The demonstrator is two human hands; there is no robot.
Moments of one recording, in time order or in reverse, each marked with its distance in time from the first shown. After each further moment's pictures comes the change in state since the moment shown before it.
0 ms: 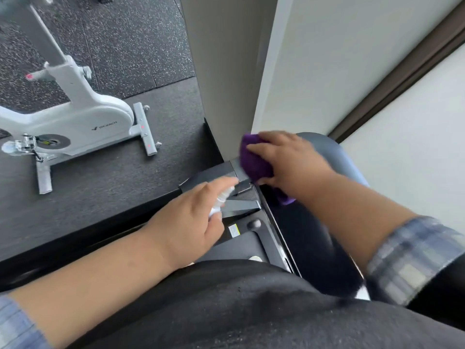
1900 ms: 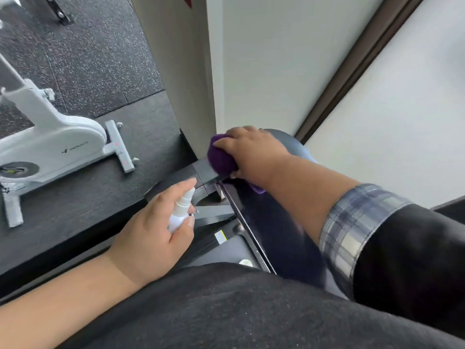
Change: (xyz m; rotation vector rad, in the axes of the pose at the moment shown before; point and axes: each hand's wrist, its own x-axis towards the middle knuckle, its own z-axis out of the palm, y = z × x) left_hand -0.007 0.021 0.009 -0.144 0.163 0.013; right_hand 0.003 0.002 -0.016 -0.126 -0.065 0.045
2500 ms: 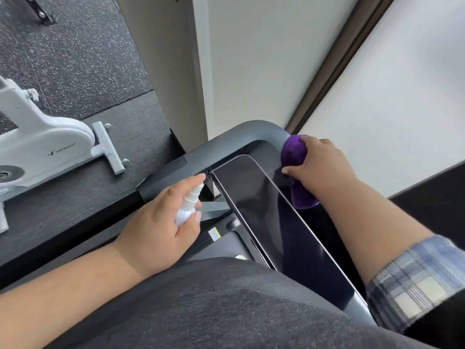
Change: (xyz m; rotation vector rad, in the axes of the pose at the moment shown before) left_hand -0.006 0.004 0.011 -0.012 -0.051 0.101; right_hand -0.116 0.062 0.023 0.333 0.106 0.783
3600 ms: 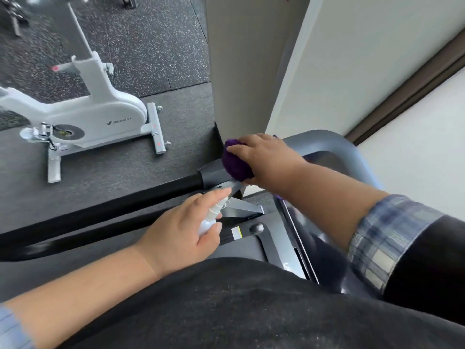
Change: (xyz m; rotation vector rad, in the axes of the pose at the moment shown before) left_hand -0.057 -0.028 -0.024 0.072 0.060 -0.054; right_hand -0.006 -0.185 0.049 -0.371 -0.141 -1.015
